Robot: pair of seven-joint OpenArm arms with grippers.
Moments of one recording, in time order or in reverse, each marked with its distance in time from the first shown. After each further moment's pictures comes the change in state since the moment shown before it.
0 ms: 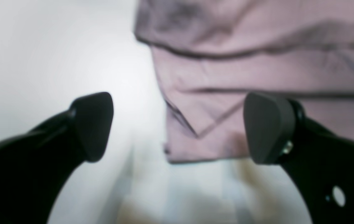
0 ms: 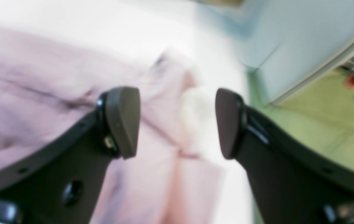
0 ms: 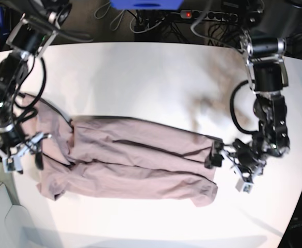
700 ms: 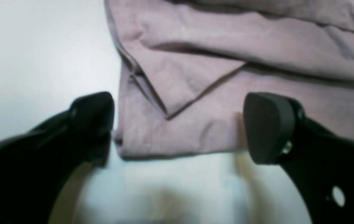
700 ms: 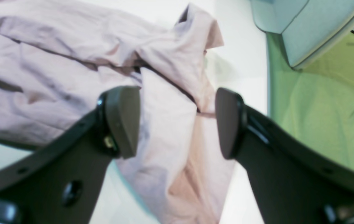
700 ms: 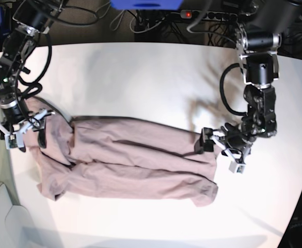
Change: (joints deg) left arm 1.6 1.6 -0.3 -14.8 -1.8 -1.8 -10.2; right arm -8.5 -1.5 1.0 3.9 3.2 -0.4 -0.1
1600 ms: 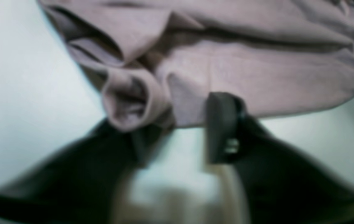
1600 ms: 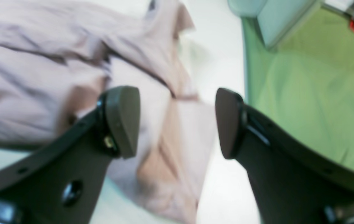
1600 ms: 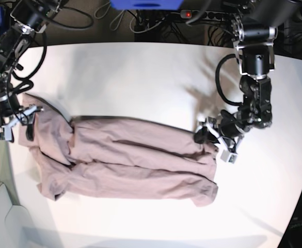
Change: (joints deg) left arm 3.8 1.1 -0.1 1.6 -0.7 -5.8 0.2; right arm -0.6 0.3 6.4 -3.7 0.0 0.0 0.1
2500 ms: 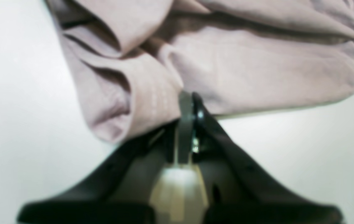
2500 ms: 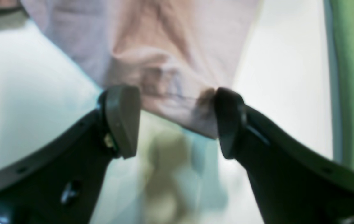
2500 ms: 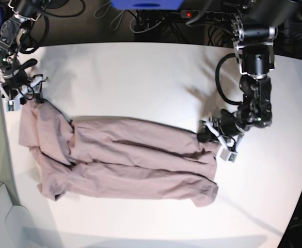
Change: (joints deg) left arm 0.1 0.0 -0.3 0.0 -0.1 0.4 0.8; right arm -5.3 4.0 -1.9 -15.6 0.2 -0.3 0.5
